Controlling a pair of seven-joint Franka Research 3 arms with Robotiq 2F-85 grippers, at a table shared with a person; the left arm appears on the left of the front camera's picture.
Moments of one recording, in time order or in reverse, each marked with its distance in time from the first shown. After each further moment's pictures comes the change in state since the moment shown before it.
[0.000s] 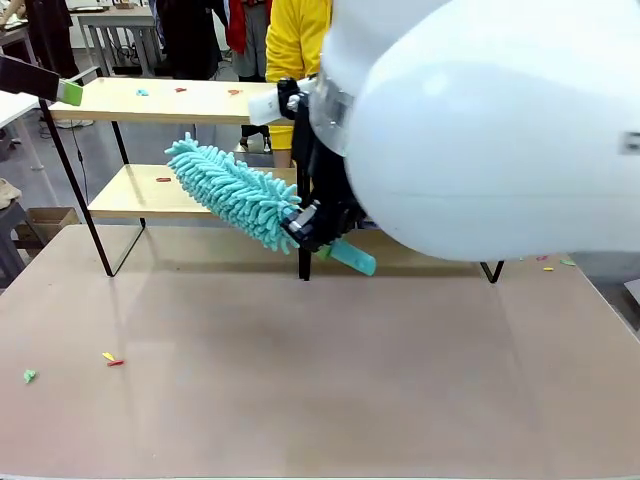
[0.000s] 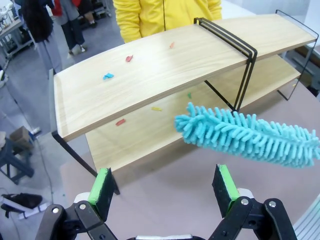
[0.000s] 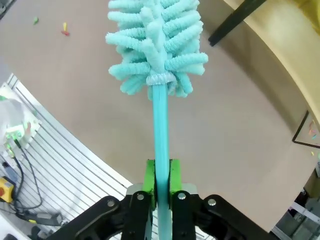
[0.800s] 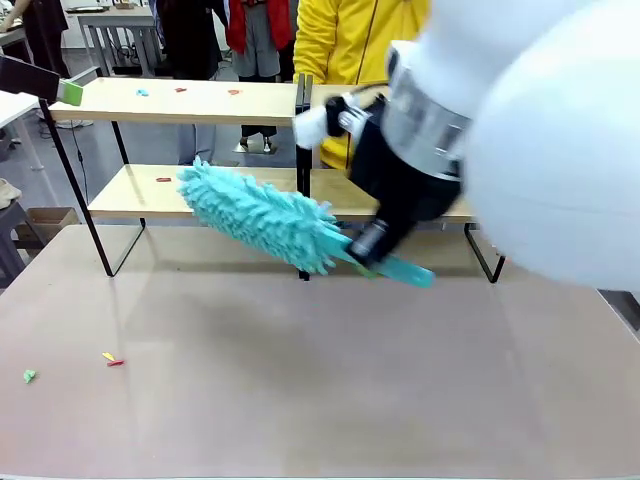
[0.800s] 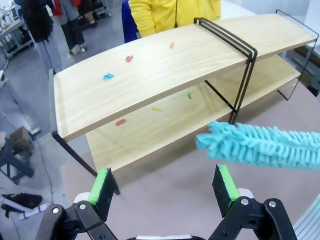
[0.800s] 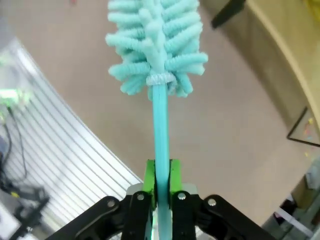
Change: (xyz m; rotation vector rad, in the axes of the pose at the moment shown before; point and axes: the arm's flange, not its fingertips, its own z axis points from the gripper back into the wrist) left arm 0.000 0.000 0.000 0.000 0.000 0.000; right arm -0.042 -0.020 0.018 0.023 -0.006 0.092
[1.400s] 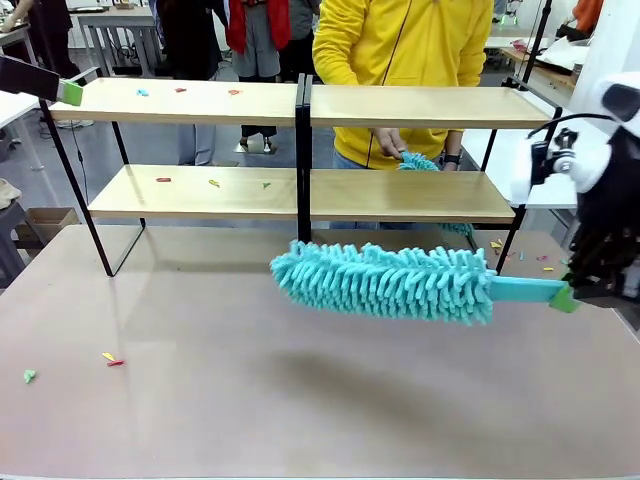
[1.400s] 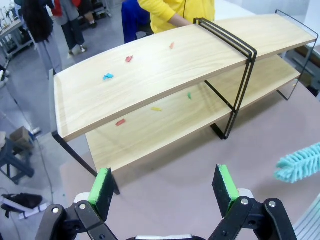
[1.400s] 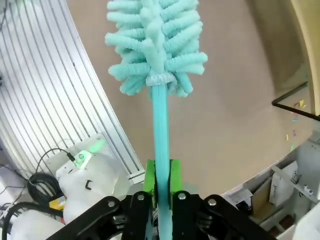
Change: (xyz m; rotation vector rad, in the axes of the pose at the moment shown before) left arm 0.000 0.000 0.000 0.000 0.000 0.000; right arm -0.147 -0.117 0.023 0.054 0.149 0.380
